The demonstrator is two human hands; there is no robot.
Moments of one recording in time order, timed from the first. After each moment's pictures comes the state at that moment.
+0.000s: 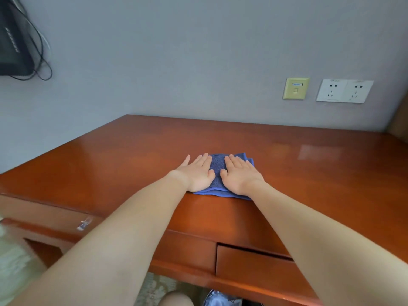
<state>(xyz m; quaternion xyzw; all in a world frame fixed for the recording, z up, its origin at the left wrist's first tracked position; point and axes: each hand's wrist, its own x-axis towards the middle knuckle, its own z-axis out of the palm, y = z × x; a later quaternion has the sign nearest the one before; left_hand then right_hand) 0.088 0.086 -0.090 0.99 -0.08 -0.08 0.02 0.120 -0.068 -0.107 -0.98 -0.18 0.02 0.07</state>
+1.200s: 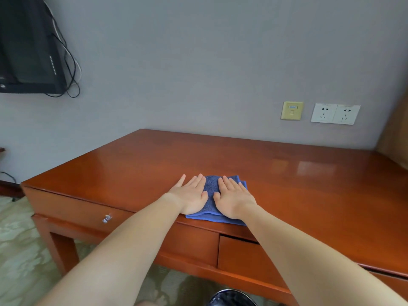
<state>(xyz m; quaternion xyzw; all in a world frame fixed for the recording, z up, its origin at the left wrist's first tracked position) 0.008 0.099 -0.090 1.00 -0.06 -0.07 0.00 0.045 -0.056 -0.107 -0.97 -0.22 0.03 0.07</state>
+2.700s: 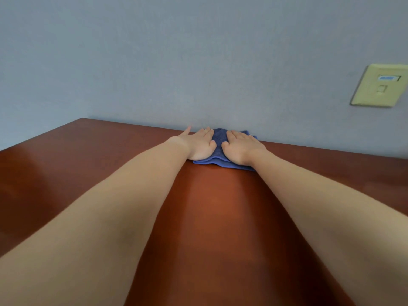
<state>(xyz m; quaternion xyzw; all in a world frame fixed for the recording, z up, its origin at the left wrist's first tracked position) 0.440 0.158 -0.088 1.00 -0.07 -0.05 -0.02 0.471 0.009 -0.101 -0.98 -0.18 0.01 0.05</state>
